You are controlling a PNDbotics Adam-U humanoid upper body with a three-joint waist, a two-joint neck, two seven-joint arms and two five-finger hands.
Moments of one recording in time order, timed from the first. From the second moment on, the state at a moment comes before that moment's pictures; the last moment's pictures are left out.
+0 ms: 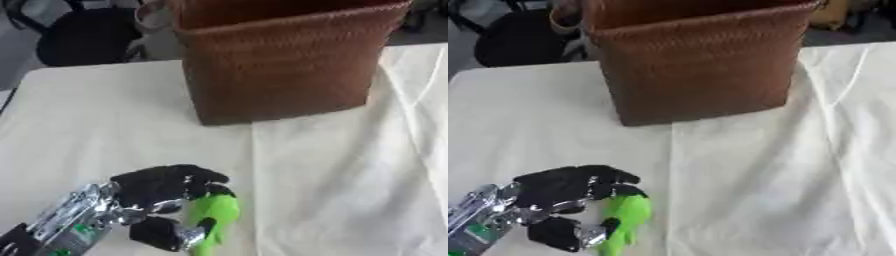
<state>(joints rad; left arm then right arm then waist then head) -0.38 0.59 -0.44 -1.88 -0.74 -0.19 -0.50 -0.15 -0.18 -0.07 -1.99 0.52 -0.18 -0.59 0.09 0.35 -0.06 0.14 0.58</state>
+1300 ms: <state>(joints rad) -0.40 0.55 -0.46 -1.80 -0.65 -0.18 -0.59 -0.16 -0.16 -0.06 -1.99 0.51 -0.17 -0.58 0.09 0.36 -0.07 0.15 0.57</state>
